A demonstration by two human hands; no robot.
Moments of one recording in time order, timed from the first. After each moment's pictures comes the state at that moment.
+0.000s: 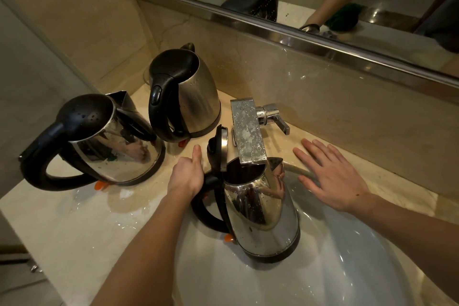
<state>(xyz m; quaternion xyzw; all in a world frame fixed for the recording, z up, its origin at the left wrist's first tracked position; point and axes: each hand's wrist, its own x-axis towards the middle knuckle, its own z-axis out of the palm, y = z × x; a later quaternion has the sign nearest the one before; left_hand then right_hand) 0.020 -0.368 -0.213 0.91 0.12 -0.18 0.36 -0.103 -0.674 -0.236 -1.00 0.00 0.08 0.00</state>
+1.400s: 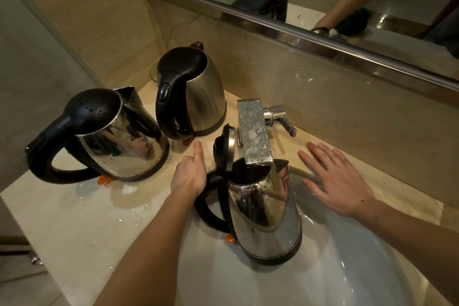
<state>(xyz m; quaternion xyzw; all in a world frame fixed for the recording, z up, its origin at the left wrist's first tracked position) 0.003 -0.378 -0.178 0.89 0.15 -0.18 0.38 -0.104 -0.675 -0.238 -1.00 -0.01 0.07 0.00</state>
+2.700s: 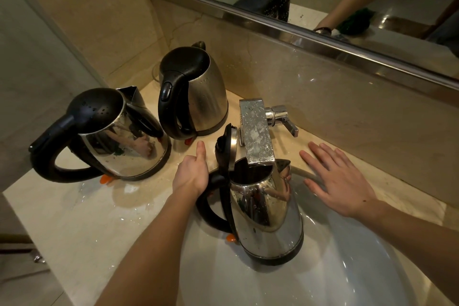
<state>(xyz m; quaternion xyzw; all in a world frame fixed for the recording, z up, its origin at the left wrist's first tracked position) 0.007 -0.377 -0.187 0.90 0.15 -0.17 0.38 -0.103 -0.676 -0.239 -1.00 -0.01 0.07 0.00</state>
